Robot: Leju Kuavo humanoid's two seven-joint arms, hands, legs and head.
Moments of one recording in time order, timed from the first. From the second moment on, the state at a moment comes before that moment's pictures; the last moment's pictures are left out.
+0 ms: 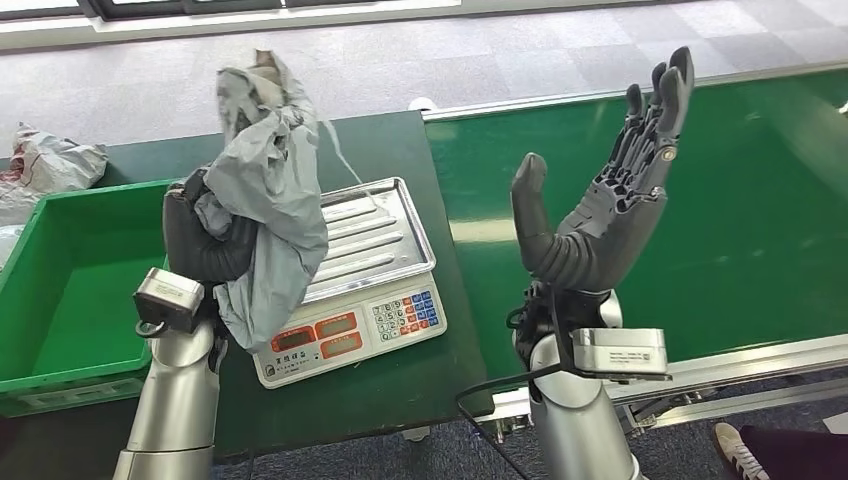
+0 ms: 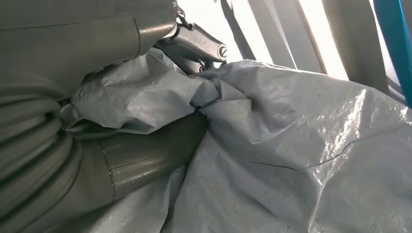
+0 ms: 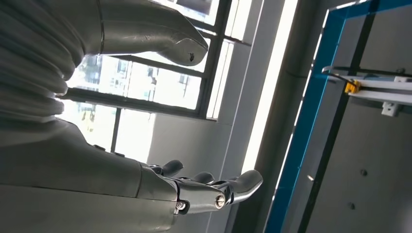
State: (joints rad) left arm -0.40 -0.18 -0.01 -1.38 -0.42 0.11 -0.66; right arm -0.35 0.27 0.29 -1.70 0.29 -0.45 -0.69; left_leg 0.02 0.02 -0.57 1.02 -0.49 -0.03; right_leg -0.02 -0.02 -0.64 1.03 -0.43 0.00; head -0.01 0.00
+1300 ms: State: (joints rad) left arm -0.69 0.32 -0.01 -0.38 -1.23 0.65 0.49; right arm -0.24 0.26 0.26 -1.75 0.35 -0.40 -0.67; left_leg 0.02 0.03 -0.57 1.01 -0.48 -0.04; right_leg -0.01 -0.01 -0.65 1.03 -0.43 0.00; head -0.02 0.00
